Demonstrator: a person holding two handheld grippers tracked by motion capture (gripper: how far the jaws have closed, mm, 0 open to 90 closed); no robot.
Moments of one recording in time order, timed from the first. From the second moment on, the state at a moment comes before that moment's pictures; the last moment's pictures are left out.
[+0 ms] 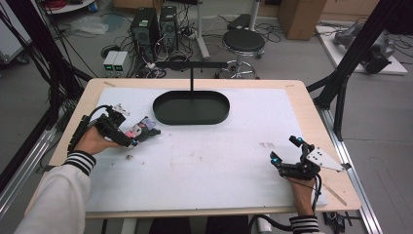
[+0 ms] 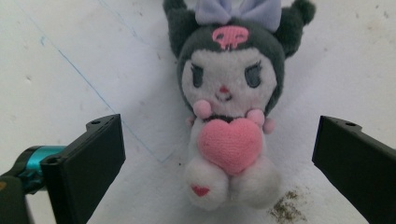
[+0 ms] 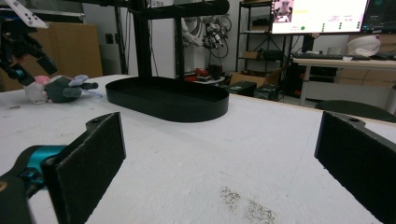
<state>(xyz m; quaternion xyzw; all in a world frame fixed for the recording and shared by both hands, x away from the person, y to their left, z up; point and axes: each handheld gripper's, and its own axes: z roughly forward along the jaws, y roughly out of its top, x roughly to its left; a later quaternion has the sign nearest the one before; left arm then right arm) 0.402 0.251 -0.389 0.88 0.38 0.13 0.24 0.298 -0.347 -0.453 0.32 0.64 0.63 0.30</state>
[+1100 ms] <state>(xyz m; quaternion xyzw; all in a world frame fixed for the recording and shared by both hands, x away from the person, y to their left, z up) 0.404 0.239 -0.400 0.89 0.40 0.10 0.17 0.298 -0.347 -0.453 0.32 0.64 0.63 0.30</state>
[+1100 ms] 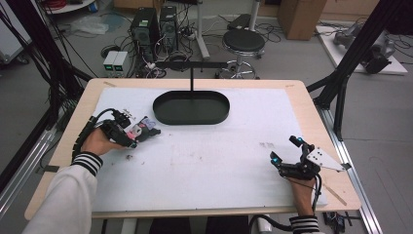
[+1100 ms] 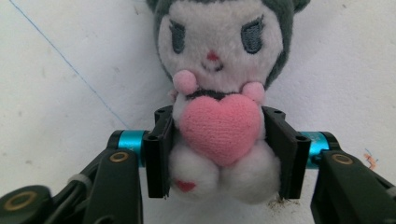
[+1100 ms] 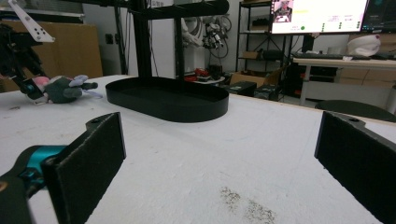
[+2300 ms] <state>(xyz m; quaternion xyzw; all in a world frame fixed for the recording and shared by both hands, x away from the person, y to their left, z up) 0.394 0.254 -0.366 0.84 0.43 0.16 0.30 0.298 -0.347 -0.453 0.32 0.64 0.63 0.30</state>
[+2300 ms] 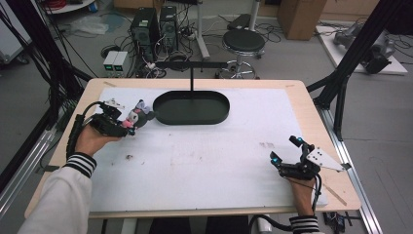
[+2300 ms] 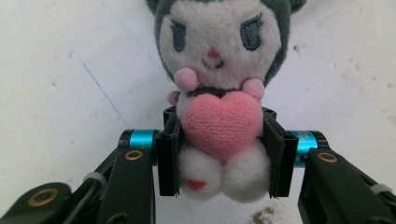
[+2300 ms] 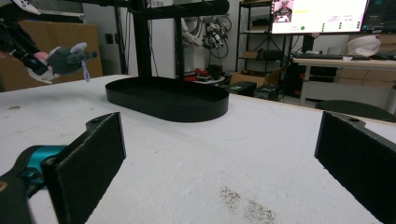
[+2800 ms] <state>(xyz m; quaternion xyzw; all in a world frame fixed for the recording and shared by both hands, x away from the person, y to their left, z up) 0.388 0.265 -0.349 0.80 0.43 0.19 0.38 0.298 -0.347 -0.453 0.32 0.64 0.63 0.30</state>
